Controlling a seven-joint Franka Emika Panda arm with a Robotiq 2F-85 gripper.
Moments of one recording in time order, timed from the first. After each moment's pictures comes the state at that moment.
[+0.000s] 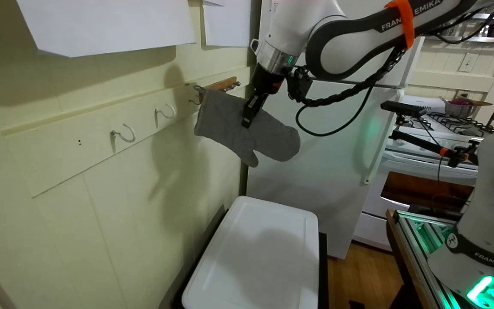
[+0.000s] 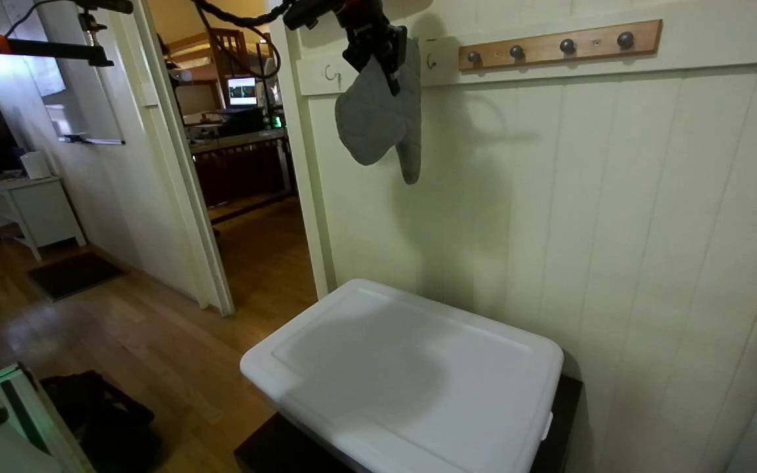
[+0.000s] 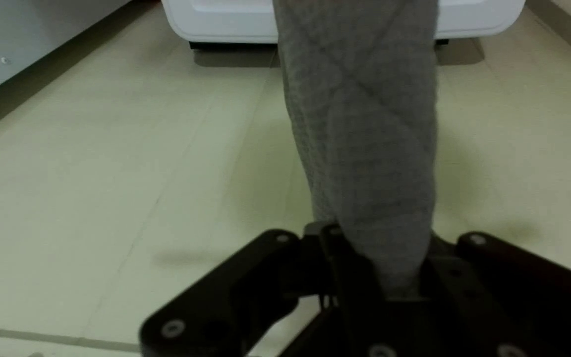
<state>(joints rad) -0.06 -0.05 0.02 -2.10 -0.25 2.43 0.18</state>
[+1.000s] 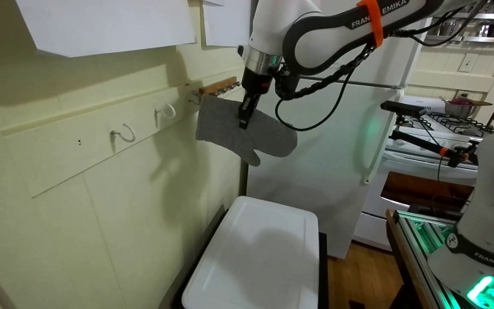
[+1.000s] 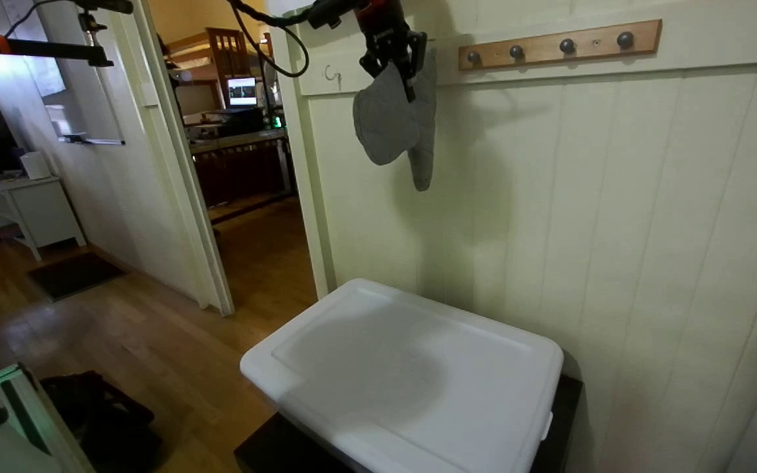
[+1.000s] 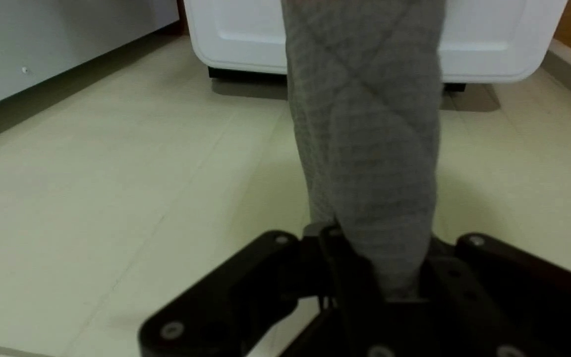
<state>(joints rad) -0.05 0.07 0.00 -1.93 -0.25 2.27 0.07</state>
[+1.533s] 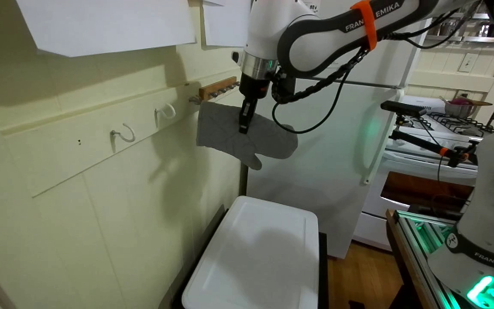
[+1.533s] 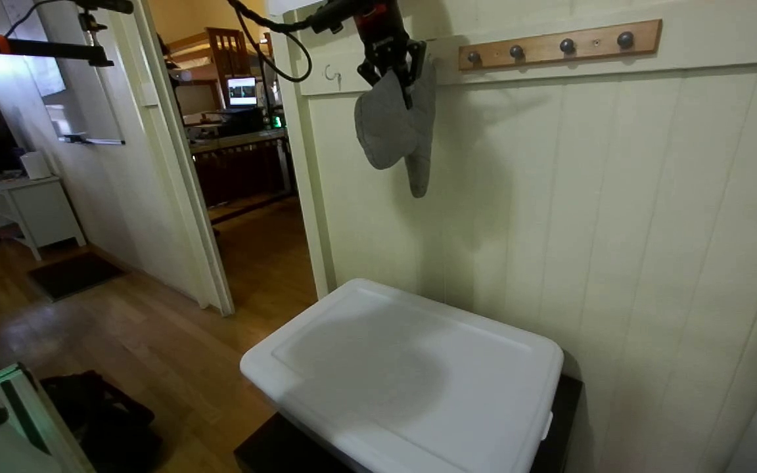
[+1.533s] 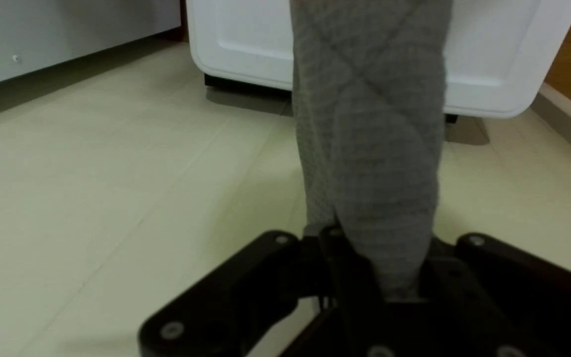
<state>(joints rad) -0.04 0.10 0.00 -1.91 -0.25 2.23 -0.01</state>
